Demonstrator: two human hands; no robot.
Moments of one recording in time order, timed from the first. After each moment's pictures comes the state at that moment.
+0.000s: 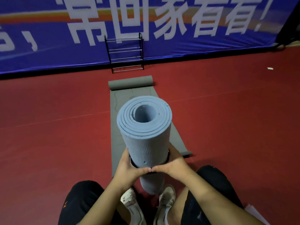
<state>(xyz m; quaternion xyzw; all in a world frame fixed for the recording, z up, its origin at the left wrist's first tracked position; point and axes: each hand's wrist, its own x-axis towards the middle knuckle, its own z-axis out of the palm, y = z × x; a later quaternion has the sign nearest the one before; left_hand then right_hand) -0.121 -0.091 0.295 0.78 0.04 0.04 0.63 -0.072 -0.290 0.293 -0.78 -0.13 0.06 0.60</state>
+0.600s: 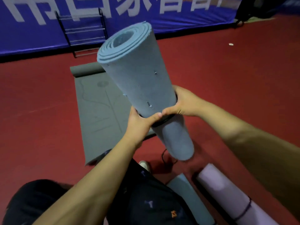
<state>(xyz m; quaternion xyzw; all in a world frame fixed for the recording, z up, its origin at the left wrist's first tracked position) -0.075 -0.260 0.369 0.67 0.00 0.02 0.75 -0.032 -0.444 0.435 -0.90 -0.20 0.03 0.38</state>
